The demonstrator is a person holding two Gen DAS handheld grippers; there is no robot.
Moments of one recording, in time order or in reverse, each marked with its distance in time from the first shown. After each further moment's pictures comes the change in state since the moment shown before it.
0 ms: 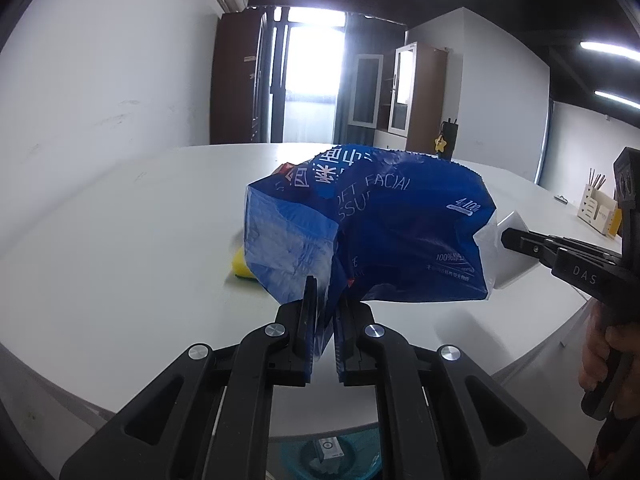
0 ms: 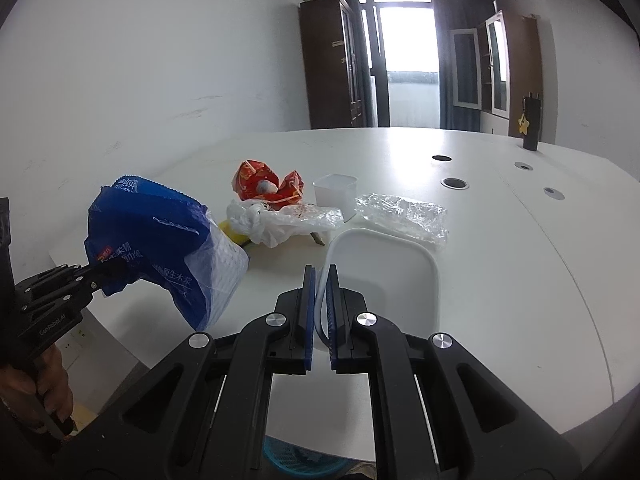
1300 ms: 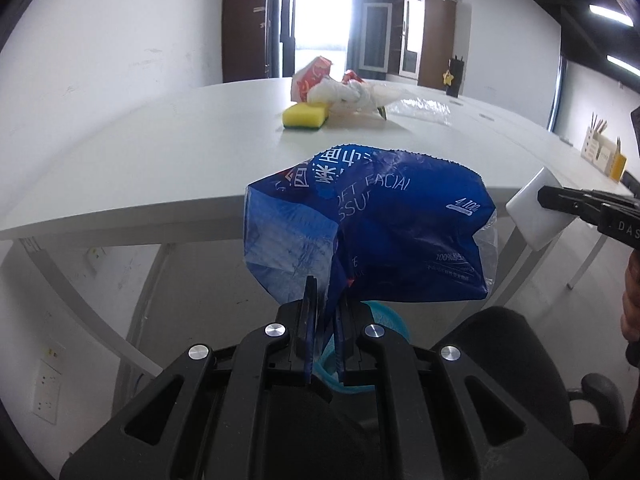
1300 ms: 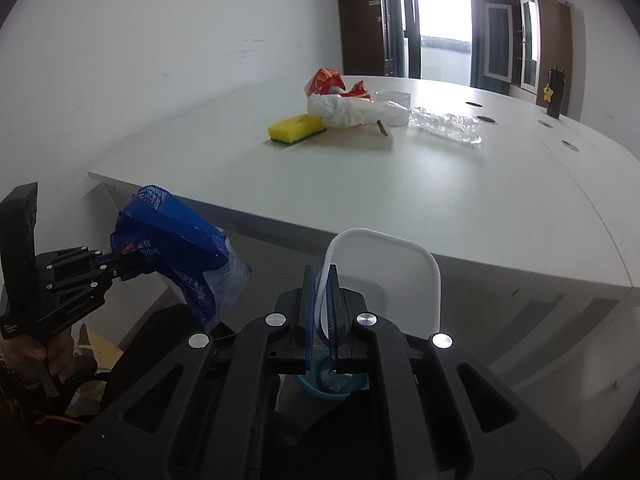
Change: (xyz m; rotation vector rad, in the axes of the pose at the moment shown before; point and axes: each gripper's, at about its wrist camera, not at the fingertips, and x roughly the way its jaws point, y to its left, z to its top) left arm -0.064 0.024 -0.112 0.038 0.208 0.054; right arm -0.067 0.066 -0.115 -0.066 0.177 0.080
